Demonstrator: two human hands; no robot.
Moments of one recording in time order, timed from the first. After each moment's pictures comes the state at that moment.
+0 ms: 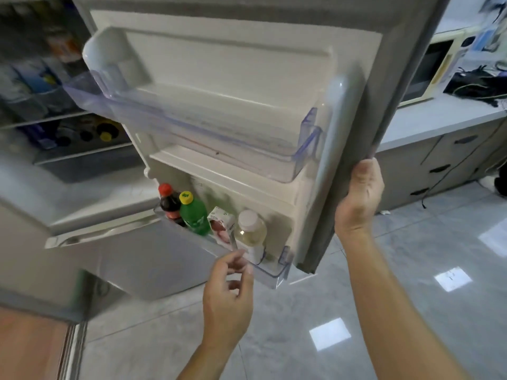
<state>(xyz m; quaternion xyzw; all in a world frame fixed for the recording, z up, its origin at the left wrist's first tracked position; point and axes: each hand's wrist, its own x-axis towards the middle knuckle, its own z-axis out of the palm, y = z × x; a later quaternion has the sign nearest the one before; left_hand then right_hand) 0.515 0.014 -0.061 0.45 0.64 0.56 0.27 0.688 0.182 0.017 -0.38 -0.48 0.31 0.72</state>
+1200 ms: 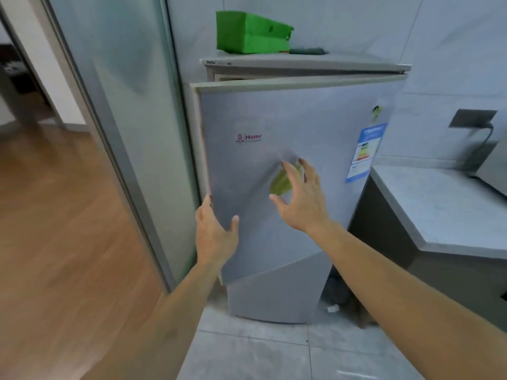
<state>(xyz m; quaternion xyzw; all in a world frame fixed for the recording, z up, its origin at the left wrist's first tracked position) 0.077 -0.096 0.027 0.34 0.78 0.53 0.03 0.215 0.050 0.082 -0.32 -0.87 0.13 0.35</state>
